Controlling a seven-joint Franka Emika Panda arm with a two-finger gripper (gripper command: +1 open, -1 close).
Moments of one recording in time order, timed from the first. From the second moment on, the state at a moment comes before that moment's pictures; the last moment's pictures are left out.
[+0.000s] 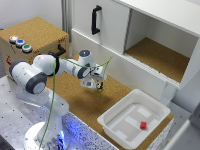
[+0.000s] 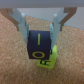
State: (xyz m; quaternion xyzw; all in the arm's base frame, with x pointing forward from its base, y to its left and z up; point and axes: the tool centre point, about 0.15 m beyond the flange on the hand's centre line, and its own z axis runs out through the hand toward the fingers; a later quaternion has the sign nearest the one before) arm 0.407 -0.034 0.258 0.97 0.14 0.16 0.06
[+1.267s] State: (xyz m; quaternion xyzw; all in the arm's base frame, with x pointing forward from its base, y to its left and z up) arm 0.430 -0.053 0.256 0.99 0.10 0.12 0.06
